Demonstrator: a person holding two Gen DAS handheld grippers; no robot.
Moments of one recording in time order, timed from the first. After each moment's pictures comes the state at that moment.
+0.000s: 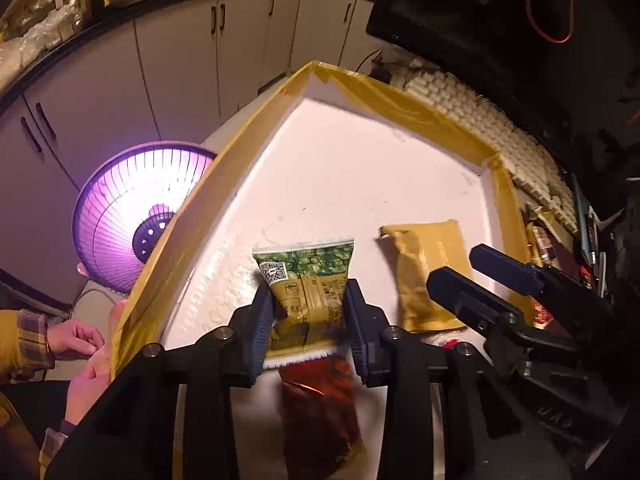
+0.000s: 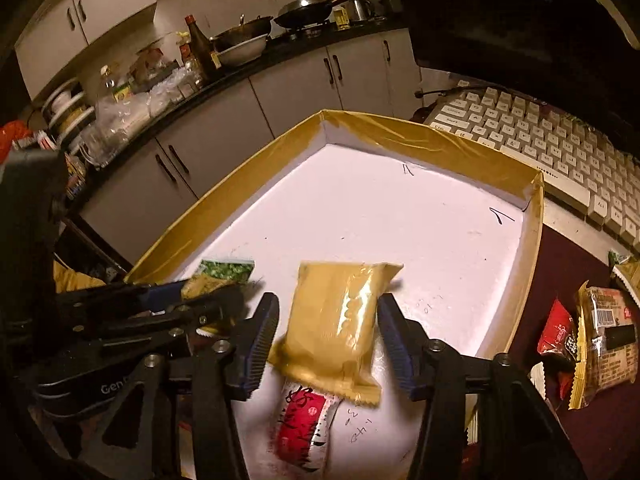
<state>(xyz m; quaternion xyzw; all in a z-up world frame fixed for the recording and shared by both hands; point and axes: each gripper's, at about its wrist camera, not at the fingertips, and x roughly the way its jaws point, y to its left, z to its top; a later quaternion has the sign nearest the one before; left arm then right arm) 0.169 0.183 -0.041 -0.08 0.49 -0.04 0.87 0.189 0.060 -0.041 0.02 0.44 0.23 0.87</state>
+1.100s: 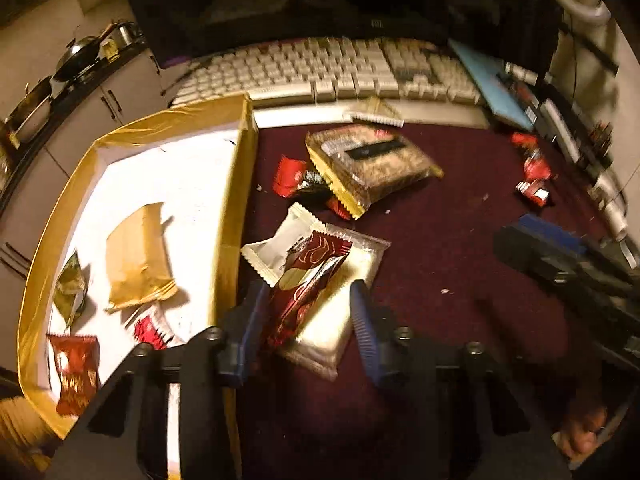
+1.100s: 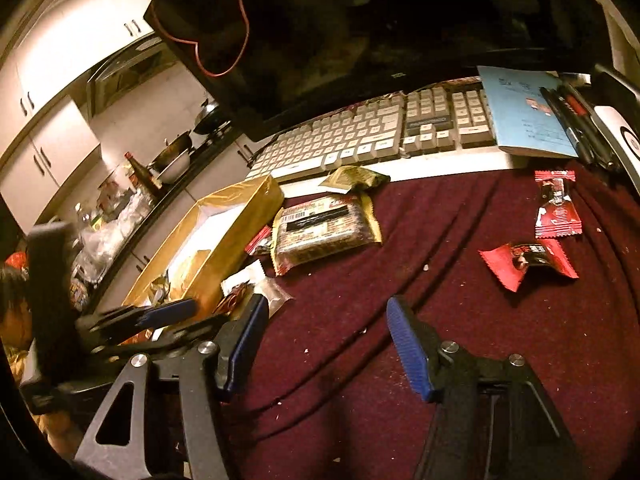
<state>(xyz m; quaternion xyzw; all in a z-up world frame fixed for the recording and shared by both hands) 0.112 -0.035 -0.044 0.13 0.46 -0.12 0.87 0.069 -0.186 -0.051 0.20 0.35 0.13 0.90</state>
